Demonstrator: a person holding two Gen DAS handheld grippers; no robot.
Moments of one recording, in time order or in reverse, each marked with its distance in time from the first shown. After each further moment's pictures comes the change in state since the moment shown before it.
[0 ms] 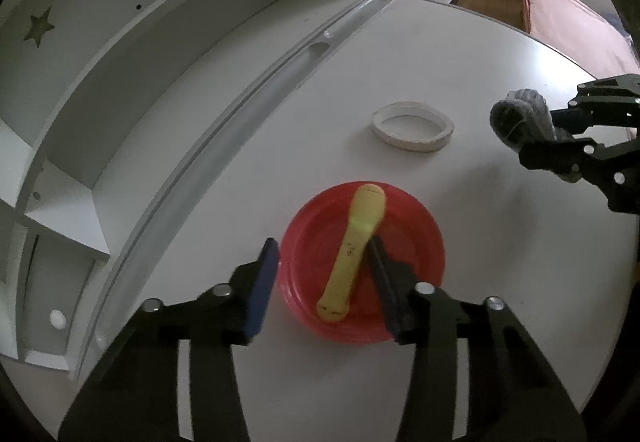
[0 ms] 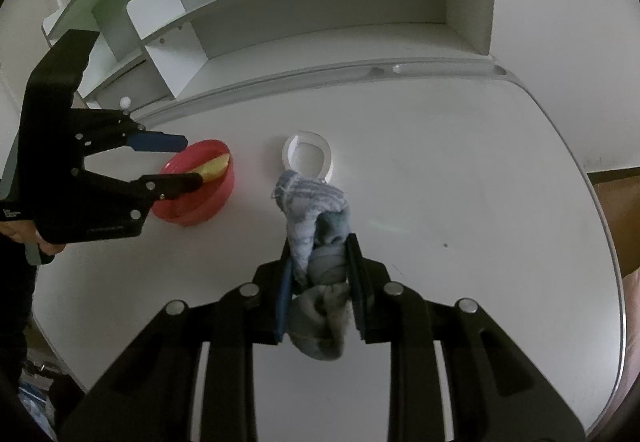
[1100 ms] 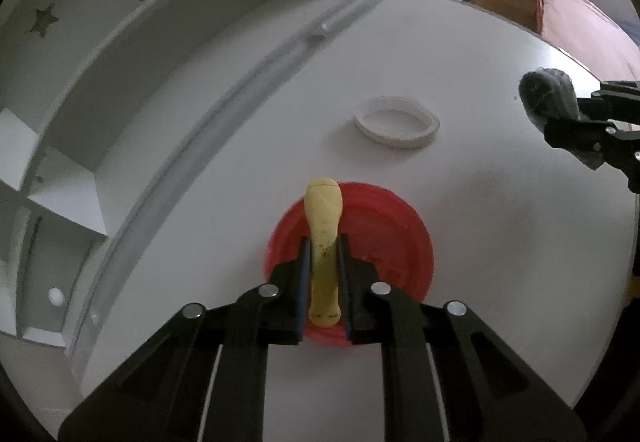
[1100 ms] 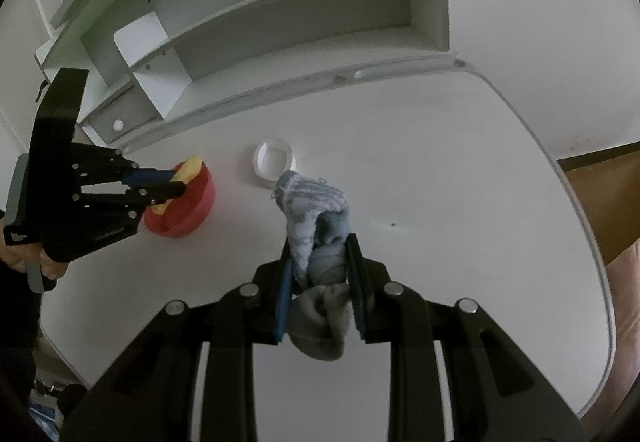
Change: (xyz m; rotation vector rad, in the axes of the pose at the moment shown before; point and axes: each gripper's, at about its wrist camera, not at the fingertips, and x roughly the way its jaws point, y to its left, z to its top) left arm -0.003 -0.019 0.008 -0.054 0.027 0.039; right arm -0.024 -0.018 -0.009 0.075 -0.049 -0.018
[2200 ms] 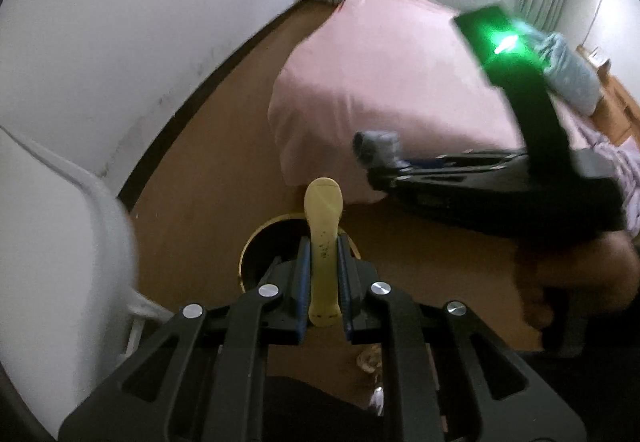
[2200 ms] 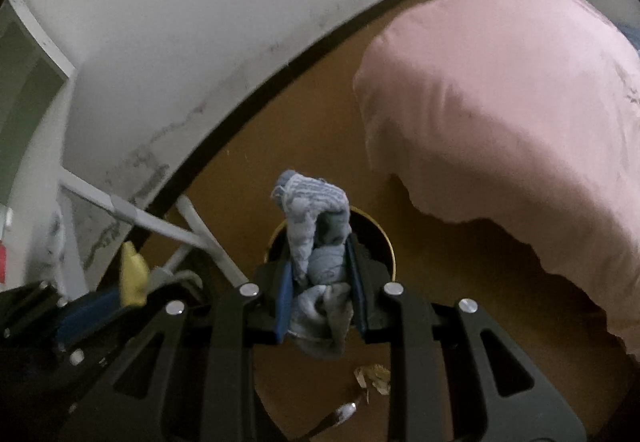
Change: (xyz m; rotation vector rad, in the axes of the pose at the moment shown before) left arm 0.019 -0.422 0.089 0.250 -0.130 -0.545; right arm -0.125 -0.313 -0.224 0.672 0.075 -0.449
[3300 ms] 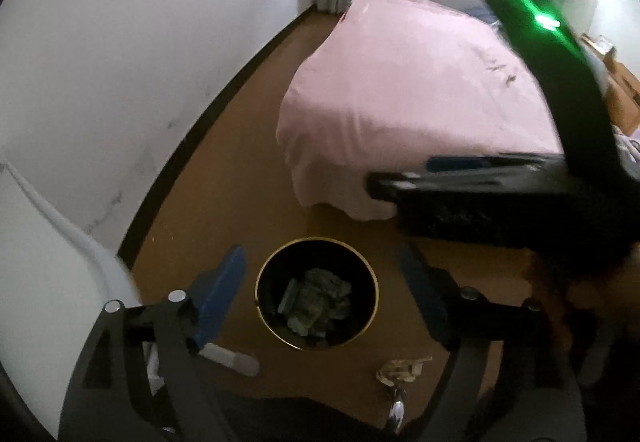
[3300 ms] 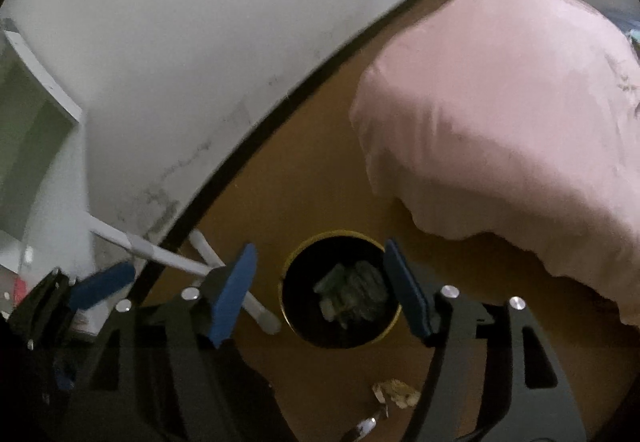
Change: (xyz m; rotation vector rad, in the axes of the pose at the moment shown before) left arm -0.031 -0.022 0.014 0.071 -0.091 0.067; right arm -0.051 0.003 0.015 0.070 -0.146 0.036
